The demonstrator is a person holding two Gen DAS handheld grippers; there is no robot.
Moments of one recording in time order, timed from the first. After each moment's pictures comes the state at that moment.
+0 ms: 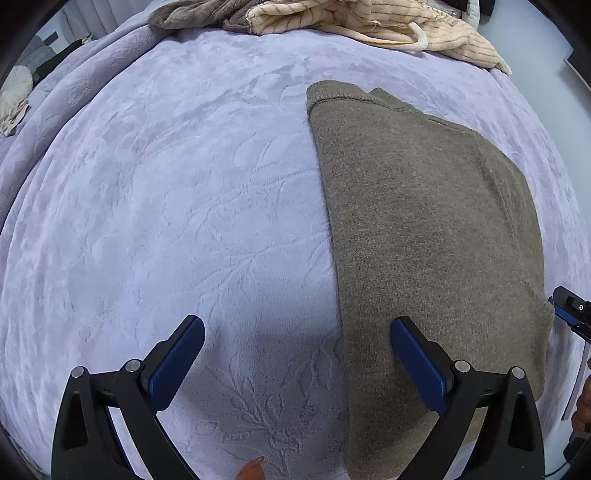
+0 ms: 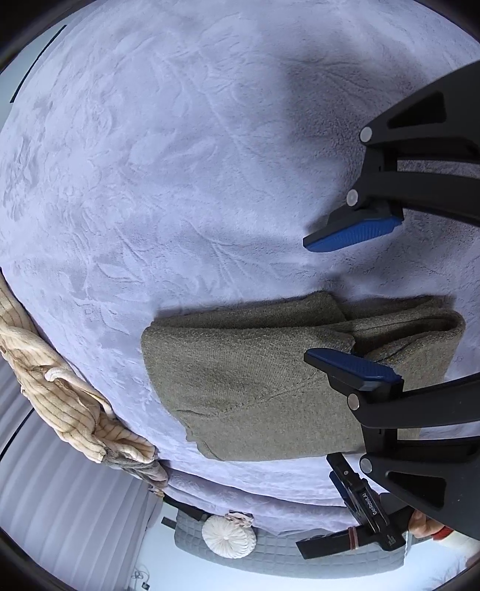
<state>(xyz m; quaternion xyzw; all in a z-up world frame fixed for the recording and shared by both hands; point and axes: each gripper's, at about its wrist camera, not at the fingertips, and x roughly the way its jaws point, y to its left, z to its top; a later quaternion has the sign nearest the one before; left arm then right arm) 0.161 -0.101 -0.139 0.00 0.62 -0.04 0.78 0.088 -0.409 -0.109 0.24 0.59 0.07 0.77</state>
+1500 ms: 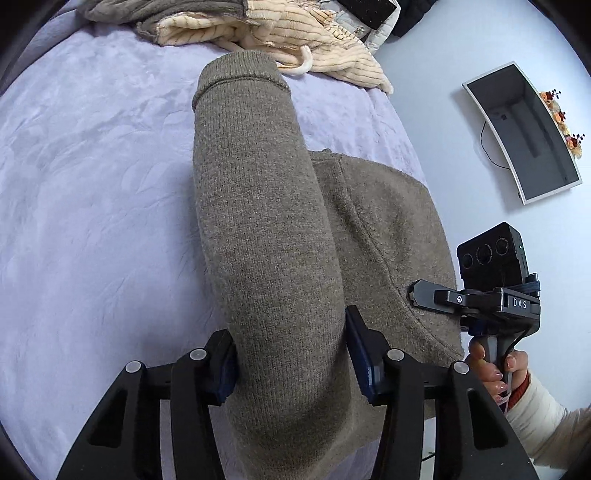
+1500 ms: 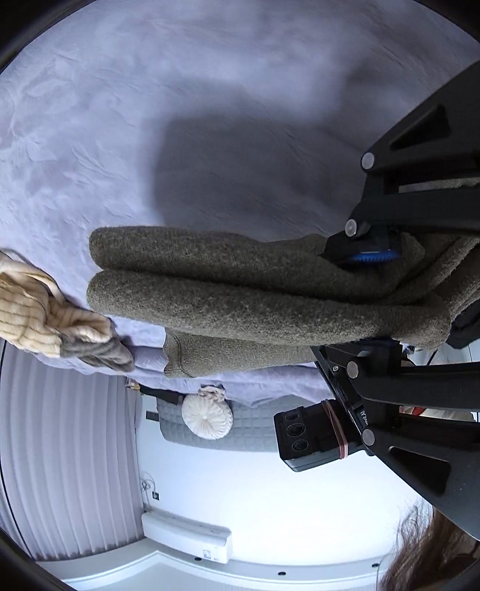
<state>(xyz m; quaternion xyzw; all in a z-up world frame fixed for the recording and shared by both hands) 0.150 -0.066 -0.077 -0.16 0.61 -0.28 0.72 0.098 -0.323 -0.089 0.42 0.58 0.28 0.63</state>
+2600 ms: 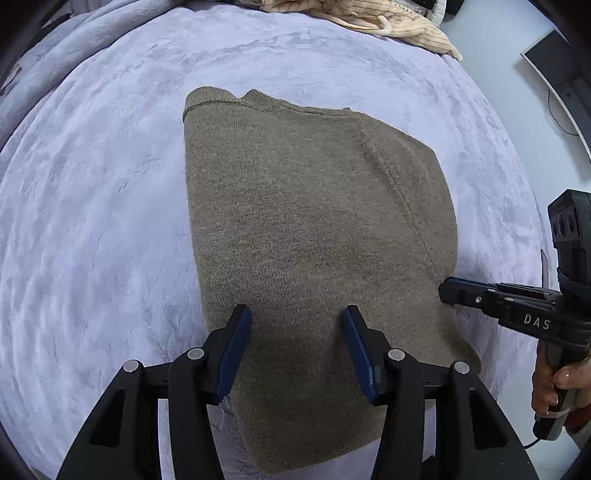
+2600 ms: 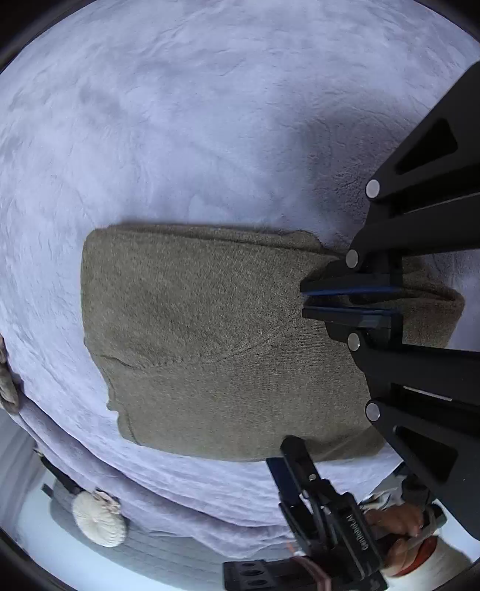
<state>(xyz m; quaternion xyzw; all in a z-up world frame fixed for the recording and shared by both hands) 0.032 -0.021 -0.117 -0.05 0.64 -0.14 0.76 0.001 -0.212 -0.122 0.12 0.67 0.16 0.71</state>
